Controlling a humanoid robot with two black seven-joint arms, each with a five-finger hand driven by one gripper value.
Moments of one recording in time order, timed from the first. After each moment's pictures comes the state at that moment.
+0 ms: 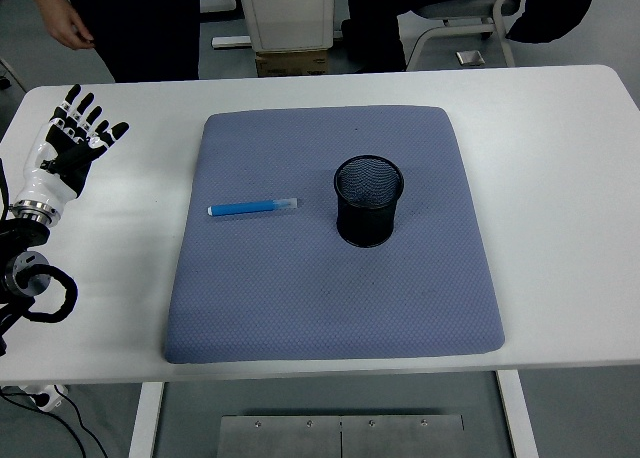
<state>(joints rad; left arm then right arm) -0.71 0.49 -0.40 -0.70 -0.09 -0.14 -0.61 0.02 0.00 0.26 0.24 -0.16 0.05 0.15</state>
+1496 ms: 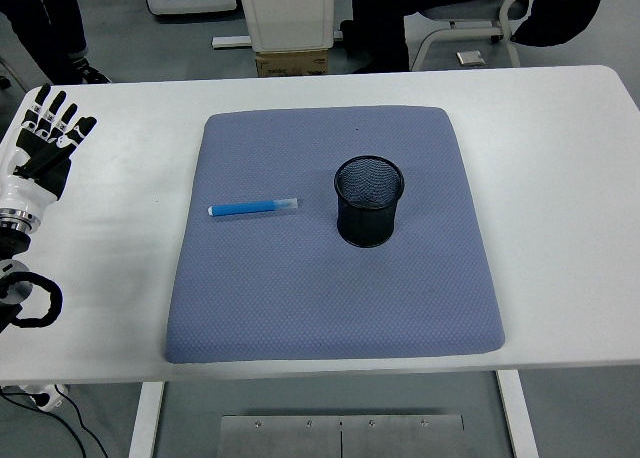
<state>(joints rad) -0.63 0.50 -0.57 -0.70 -0.09 -0.25 -0.61 0.02 0.00 0.26 0.24 -0.16 0.05 0.15</state>
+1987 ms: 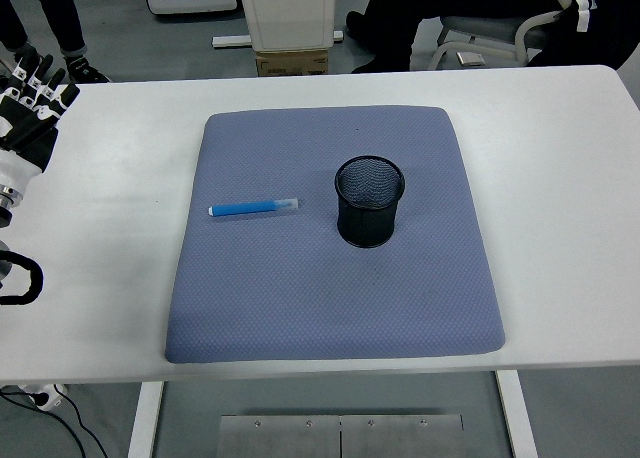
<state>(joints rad) -0.71 0.56 -0.52 -0.71 -0.10 -0.33 -0.61 0.02 0.00 0.26 0.23 -0.16 0.05 0.15</state>
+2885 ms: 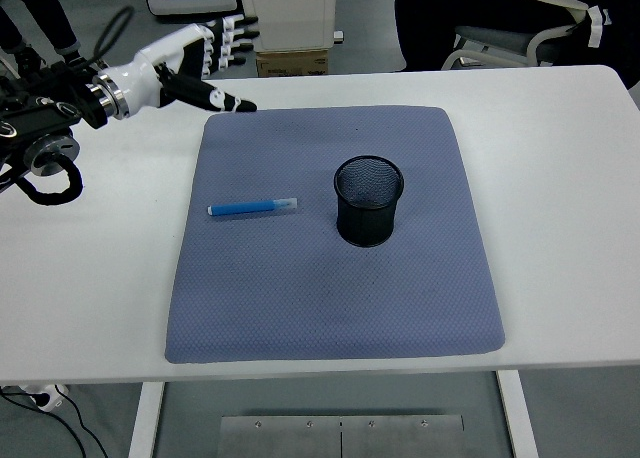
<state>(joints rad) -1.43 0.42 0.59 -0.78 0.01 -0.27 -0.61 0.02 0.00 0.26 0.24 -0.16 0.05 0.15</state>
